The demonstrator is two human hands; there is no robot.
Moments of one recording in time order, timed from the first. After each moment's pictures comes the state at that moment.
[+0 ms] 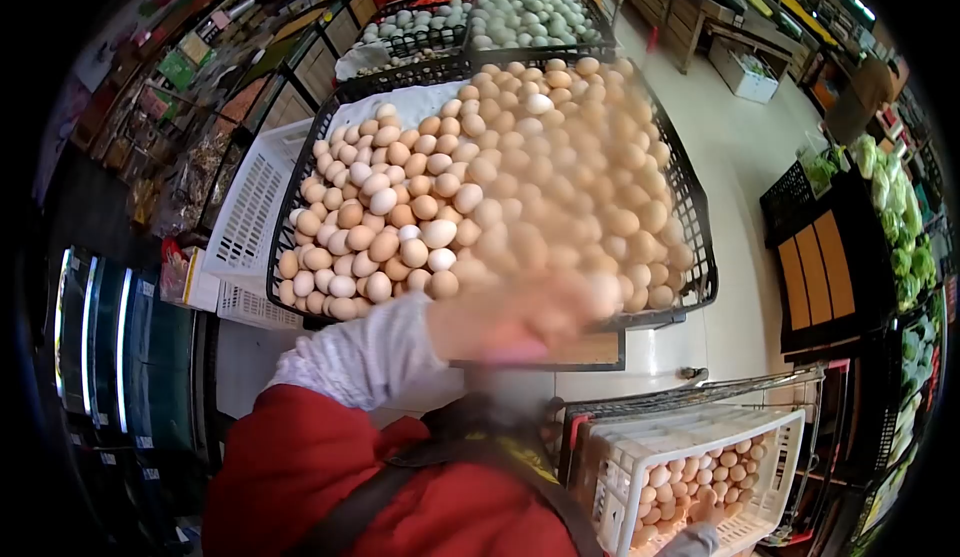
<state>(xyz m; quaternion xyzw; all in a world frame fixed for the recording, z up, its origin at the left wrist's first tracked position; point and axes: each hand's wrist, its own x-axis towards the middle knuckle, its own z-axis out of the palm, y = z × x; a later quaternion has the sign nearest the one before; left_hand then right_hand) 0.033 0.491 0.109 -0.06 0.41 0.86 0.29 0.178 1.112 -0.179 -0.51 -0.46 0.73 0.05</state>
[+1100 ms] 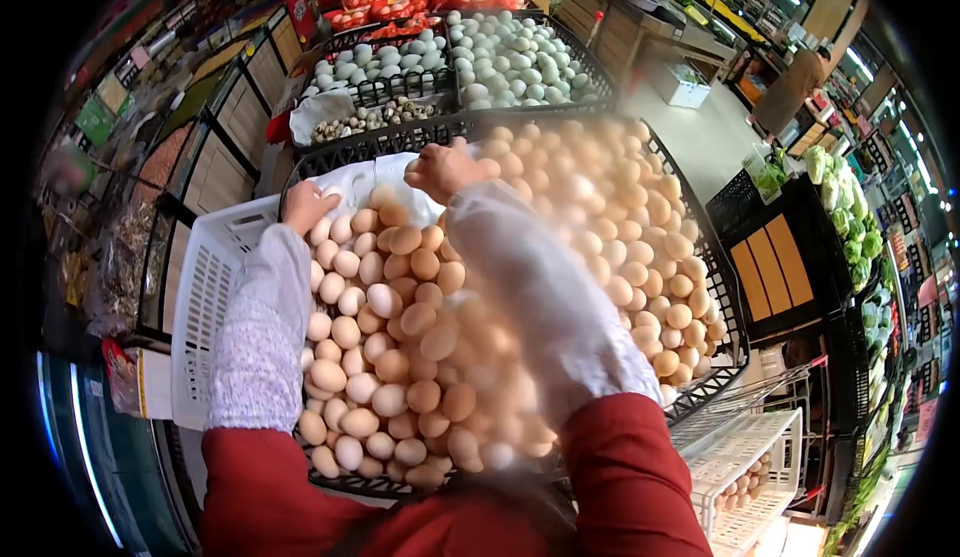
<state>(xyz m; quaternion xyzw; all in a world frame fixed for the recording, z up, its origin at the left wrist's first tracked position) -0.129 -0.066 0.037 -0.22 0.95 0.16 -0.16 -0.246 0.200 0.067 0.45 -0.86 0.20 0.10</state>
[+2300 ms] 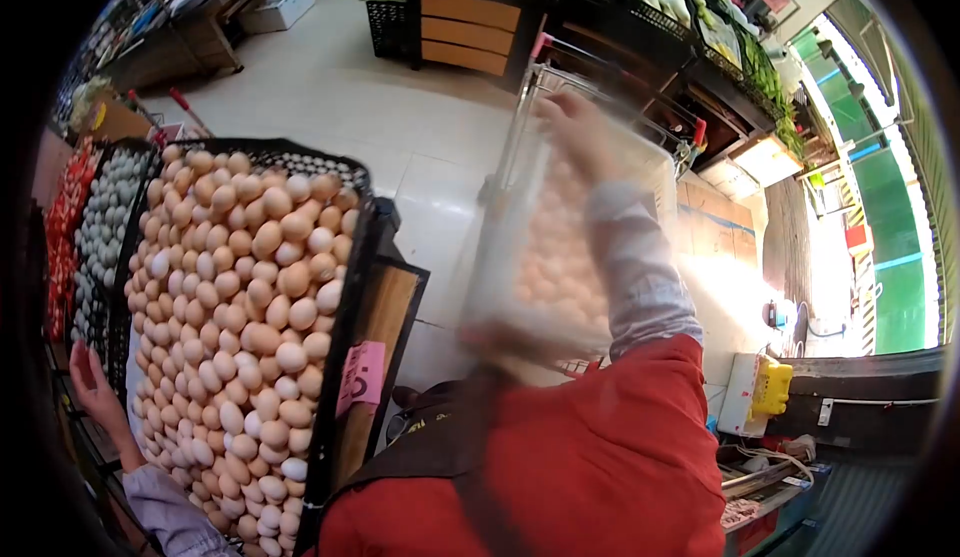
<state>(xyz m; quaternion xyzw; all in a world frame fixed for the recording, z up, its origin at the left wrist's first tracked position) -0.132 0.235 0.168 0.13 0.89 0.28 -0.33 0.044 0.939 0.089 -0.27 -0.77 0.52 0.26</state>
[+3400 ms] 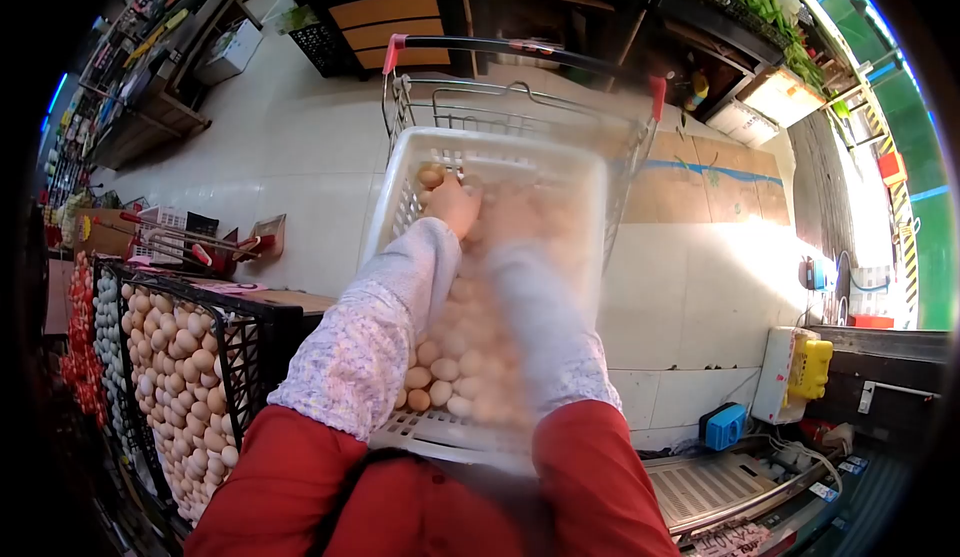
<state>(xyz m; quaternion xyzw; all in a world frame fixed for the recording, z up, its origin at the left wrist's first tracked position) 0.022 1.068 -0.096 0.23 0.91 0.25 0.22 0.110 1.116 -0.153 -0.51 -0.84 0.15 0.09</state>
